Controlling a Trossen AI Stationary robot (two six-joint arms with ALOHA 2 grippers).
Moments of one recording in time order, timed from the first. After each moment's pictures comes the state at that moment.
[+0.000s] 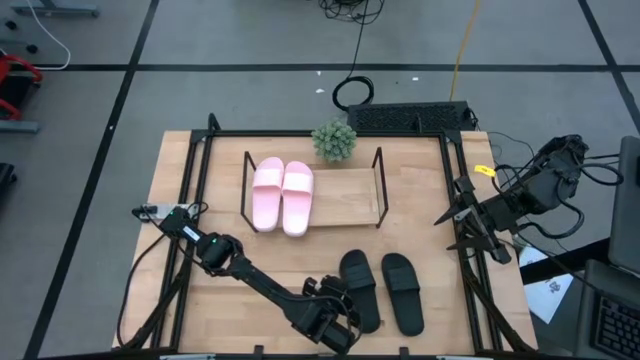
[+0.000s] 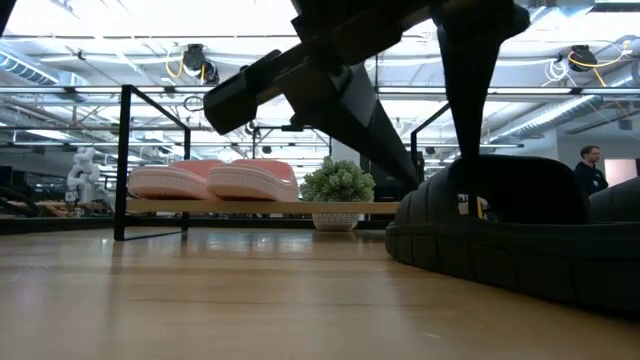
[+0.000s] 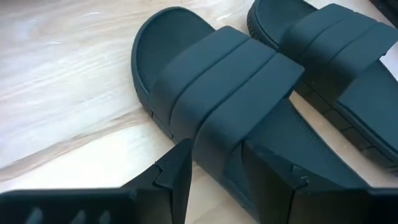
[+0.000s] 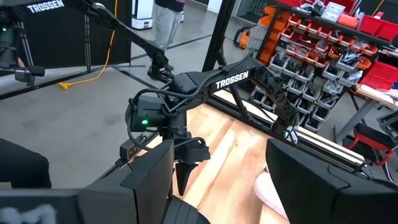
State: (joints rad) left arm -0.56 2.53 2.26 -1.03 -0.73 -1.59; right arm 0.71 0.75 1.20 -0.71 0.29 -0.16
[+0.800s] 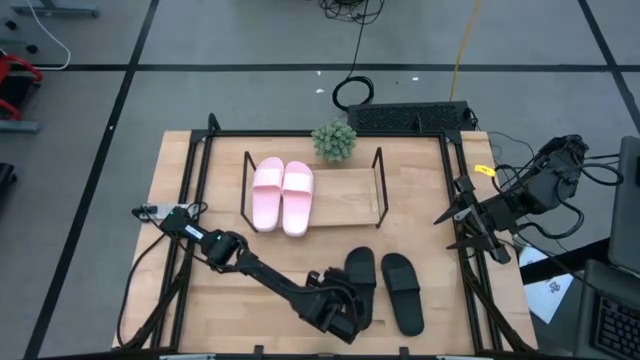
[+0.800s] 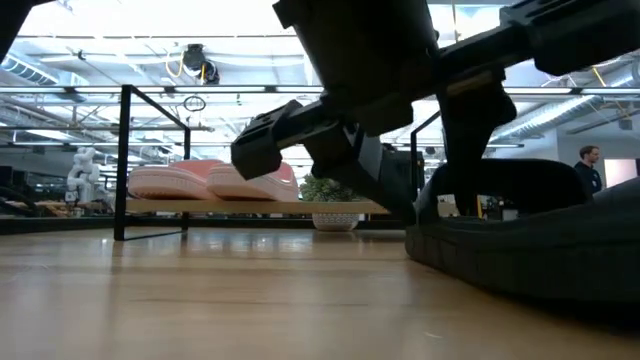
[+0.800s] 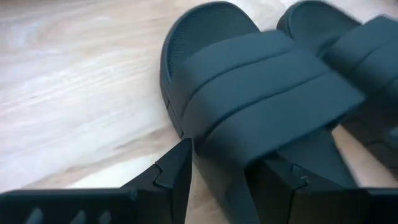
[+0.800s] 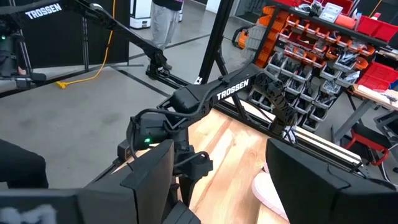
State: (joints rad) left arm -0.51 2.55 2.21 -0.98 -0.74 -1.59; right arm 0.71 0.75 1.20 -0.71 0.30 -0.17
